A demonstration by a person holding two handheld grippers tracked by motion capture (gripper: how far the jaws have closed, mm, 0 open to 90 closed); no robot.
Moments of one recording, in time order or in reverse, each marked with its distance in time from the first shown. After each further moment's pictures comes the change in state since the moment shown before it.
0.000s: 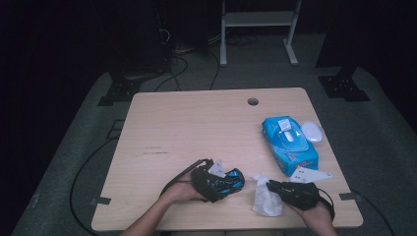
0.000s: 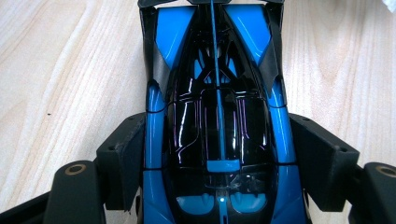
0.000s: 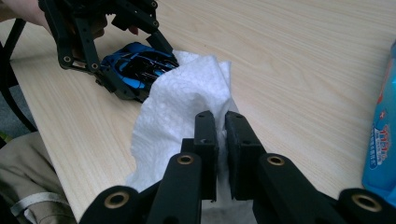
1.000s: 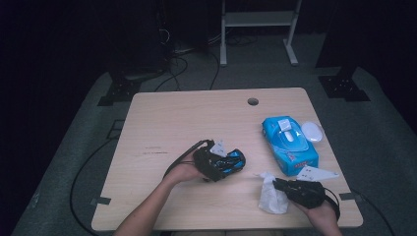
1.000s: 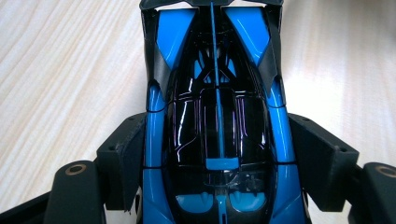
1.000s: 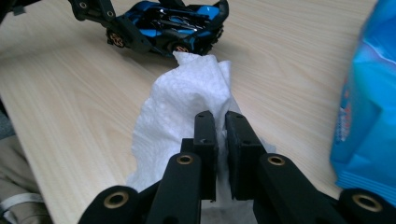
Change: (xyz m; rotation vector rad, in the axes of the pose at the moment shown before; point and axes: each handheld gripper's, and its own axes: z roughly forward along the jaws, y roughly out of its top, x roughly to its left) left arm 0.049 0.029 -0.005 -0.021 0.066 -0.012; right arm -0.019 -0.011 -0.005 0.000 -0.039 0.041
